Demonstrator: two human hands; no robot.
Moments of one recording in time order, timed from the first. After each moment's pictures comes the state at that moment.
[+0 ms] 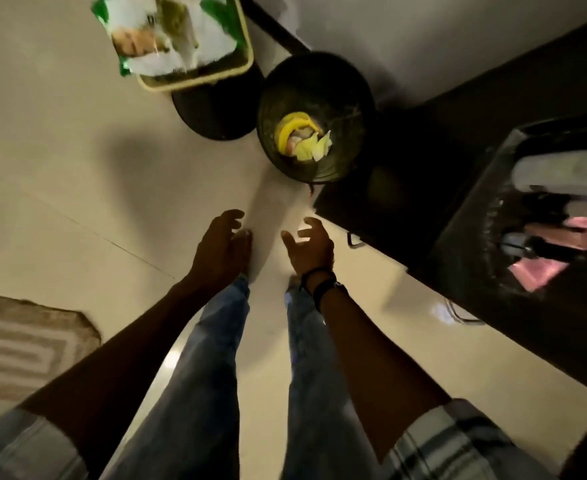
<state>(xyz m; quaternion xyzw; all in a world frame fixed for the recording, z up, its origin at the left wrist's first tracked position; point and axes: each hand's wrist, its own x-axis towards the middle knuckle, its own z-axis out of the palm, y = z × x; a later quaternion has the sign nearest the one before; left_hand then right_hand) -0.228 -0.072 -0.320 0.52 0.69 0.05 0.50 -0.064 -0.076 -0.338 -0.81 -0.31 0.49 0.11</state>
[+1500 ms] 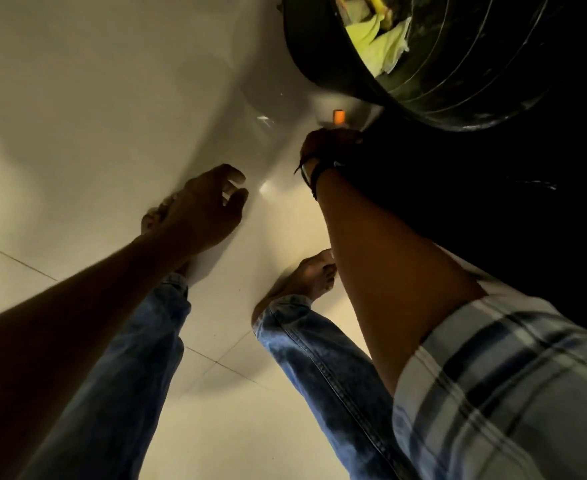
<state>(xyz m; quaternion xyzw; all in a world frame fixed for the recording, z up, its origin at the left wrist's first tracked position) -0.192 -0.090 -0.661 0.45 0.67 0.04 0.58 -0.033 -0.002 -0.728 -0.78 -0.49 0.26 -0.29</state>
